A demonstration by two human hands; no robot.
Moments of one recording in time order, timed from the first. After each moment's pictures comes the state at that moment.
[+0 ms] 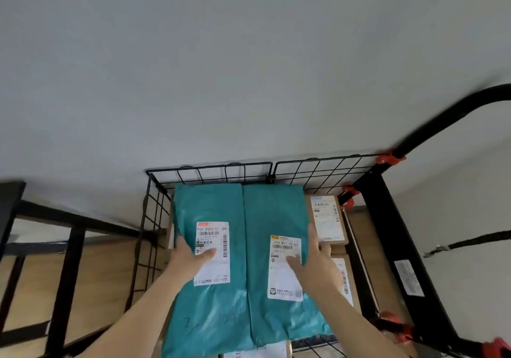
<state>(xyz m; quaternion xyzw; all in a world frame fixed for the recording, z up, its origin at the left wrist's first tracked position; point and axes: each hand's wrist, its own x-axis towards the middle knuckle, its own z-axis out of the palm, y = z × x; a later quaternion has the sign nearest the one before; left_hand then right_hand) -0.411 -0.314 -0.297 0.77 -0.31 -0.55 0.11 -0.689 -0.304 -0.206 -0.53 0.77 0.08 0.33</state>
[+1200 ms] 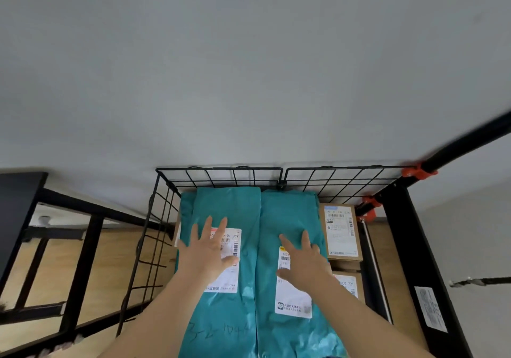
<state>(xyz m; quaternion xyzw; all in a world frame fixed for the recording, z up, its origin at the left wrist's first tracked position) -0.474 -0.335 -0.220 0.72 -0.60 -0.27 -0.23 -0.684 -0.352 -0.224 -0.70 0.59 0.25 0.31</state>
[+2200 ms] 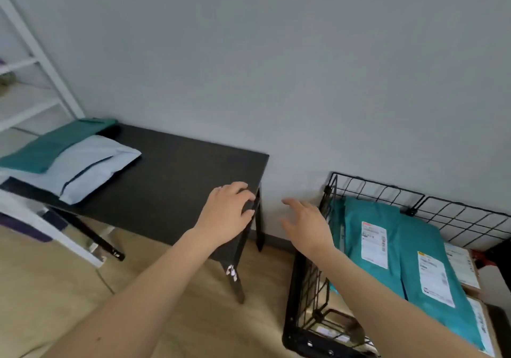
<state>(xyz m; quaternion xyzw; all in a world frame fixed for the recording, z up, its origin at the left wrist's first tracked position) -0.169 -0.058 -0.027 0.75 -0.65 -0.09 0.11 -0.339 -0.125 -0.048 -0.83 0.49 -0.09 0.24</state>
